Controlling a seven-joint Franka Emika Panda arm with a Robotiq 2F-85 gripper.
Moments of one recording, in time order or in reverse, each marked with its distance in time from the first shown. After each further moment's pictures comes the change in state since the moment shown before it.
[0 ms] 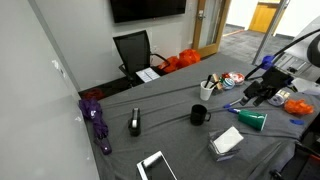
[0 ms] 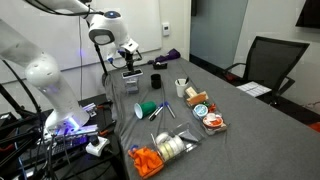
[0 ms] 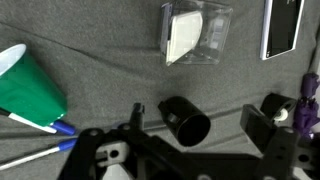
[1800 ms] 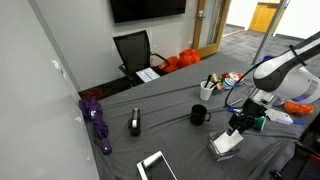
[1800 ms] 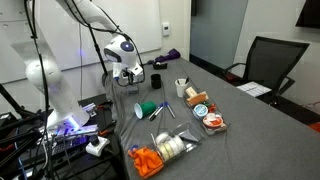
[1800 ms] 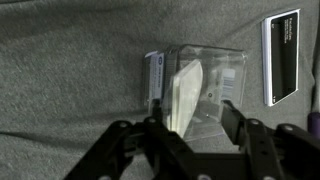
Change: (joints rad) arm 0.029 0.446 0.090 0.107 0.587 0.038 -0.460
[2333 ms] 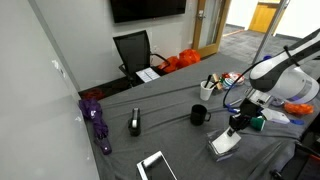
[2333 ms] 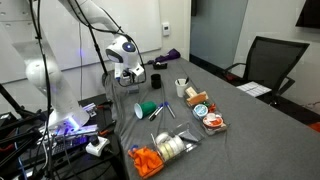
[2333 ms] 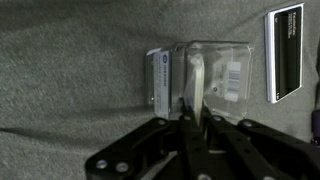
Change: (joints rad) arm 0.000 0.036 -0.001 0.029 0.002 0.006 0.000
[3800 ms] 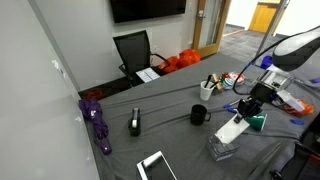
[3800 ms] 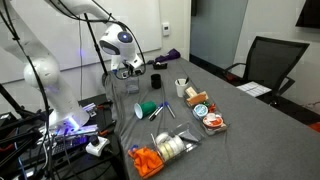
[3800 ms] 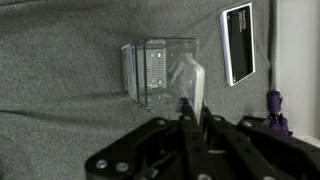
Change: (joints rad) arm -0.101 -0.245 -0.011 -0.062 -0.097 -0.161 0.100
